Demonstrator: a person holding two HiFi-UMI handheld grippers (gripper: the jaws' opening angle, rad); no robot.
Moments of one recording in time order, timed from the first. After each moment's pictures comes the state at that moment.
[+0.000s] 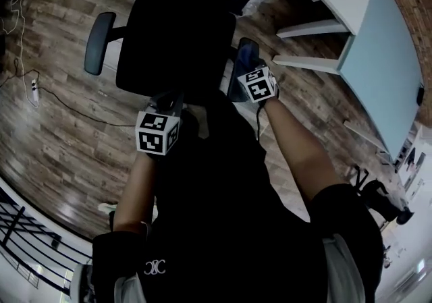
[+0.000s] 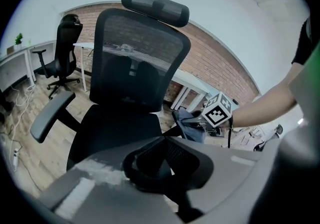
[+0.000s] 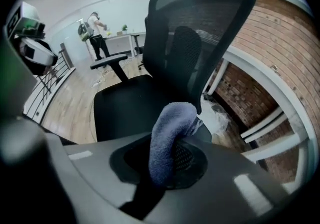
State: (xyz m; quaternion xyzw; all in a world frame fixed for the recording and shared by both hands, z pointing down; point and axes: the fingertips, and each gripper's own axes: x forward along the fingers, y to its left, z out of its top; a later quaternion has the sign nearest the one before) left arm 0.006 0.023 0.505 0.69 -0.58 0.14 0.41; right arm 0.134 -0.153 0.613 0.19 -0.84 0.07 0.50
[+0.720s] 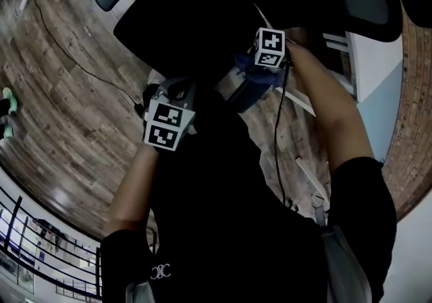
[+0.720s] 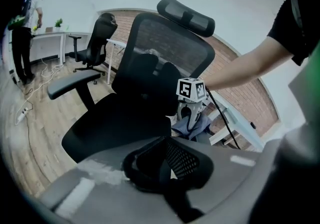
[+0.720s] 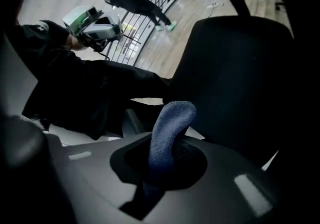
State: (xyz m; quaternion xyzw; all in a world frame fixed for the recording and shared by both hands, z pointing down) left arm 0.012 0.027 0.543 0.60 -0.67 0.04 0.44; right arm 0.114 -0.127 0.641 -0.49 -0.48 -0.03 0.72
